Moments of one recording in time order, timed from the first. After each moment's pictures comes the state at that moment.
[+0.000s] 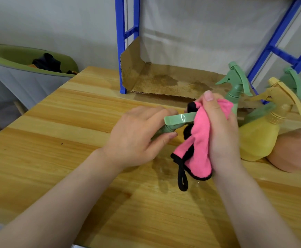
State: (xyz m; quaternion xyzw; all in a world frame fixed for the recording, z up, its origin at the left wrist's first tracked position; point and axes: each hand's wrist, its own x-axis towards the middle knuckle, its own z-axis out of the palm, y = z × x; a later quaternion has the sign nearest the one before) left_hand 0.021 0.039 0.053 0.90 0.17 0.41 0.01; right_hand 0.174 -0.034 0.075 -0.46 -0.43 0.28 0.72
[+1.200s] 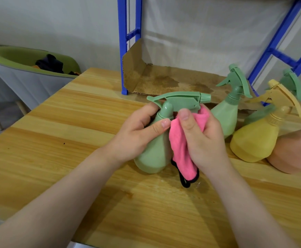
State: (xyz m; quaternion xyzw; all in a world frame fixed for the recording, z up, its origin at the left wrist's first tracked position) left_hand 0.027 0.038 0.048 0.69 0.15 0.43 0.56; right_hand 0.171 -0.032 0.057 -0.47 -0.57 0.23 0.63
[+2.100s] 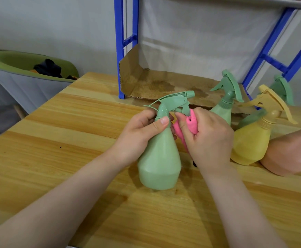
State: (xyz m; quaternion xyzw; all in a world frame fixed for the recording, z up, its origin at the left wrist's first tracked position) left_hand 0.040 0.028 0.054 0.56 0.19 0.41 0.69; right_hand 0.201 -0.021 0.050 -0.61 -0.60 -0.33 0.40
